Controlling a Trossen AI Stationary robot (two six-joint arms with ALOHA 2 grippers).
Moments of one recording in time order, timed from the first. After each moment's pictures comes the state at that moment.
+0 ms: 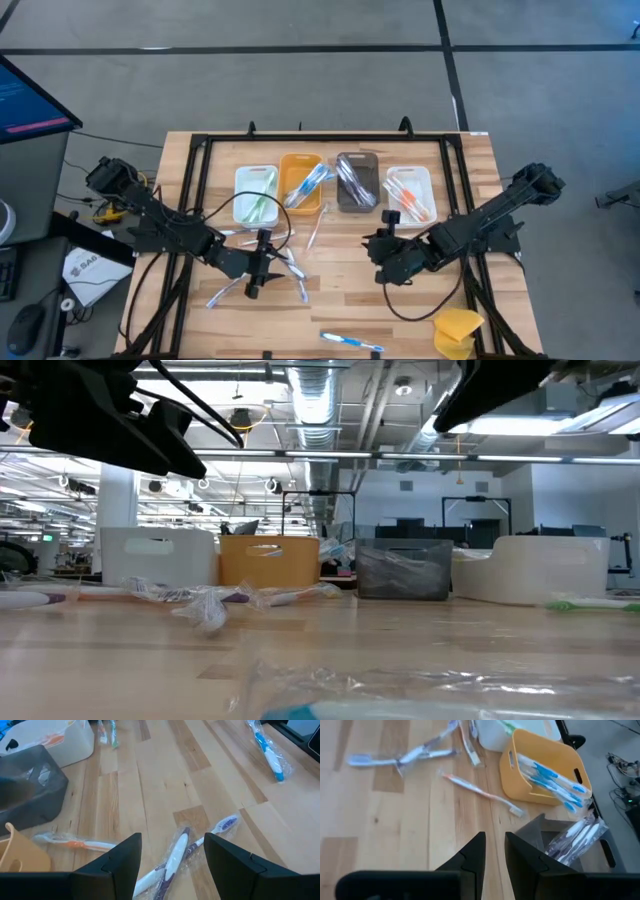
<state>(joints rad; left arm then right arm) -0.56 1.31 0.54 0.15 -0.45 -0.01 0.53 1.45 1.07 -0.63 0.71 0.25</state>
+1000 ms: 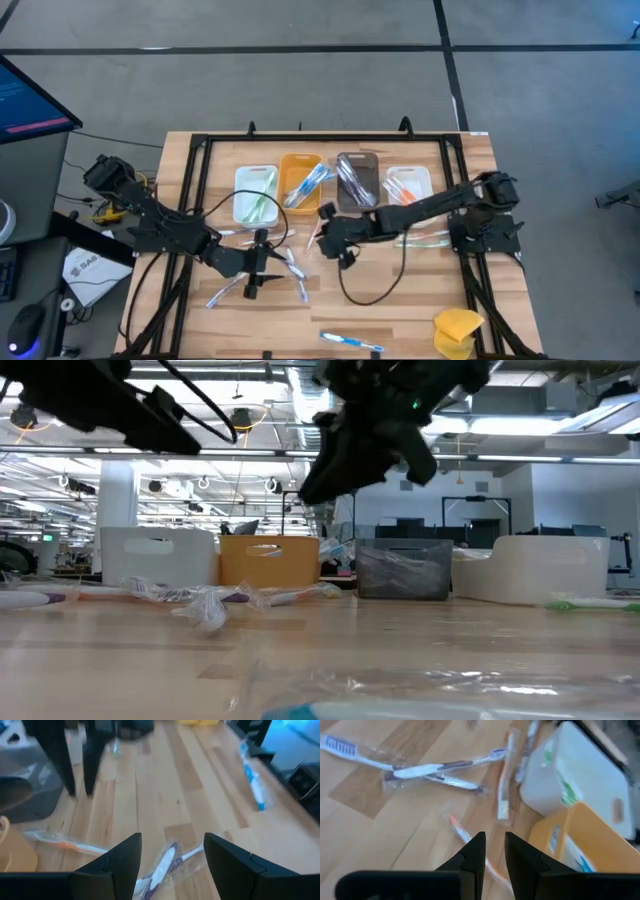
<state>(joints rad) -0.58 1.25 0.54 0.16 -0.45 -0.14 0.18 1.81 1.20 -0.17 0.21 -0.52</state>
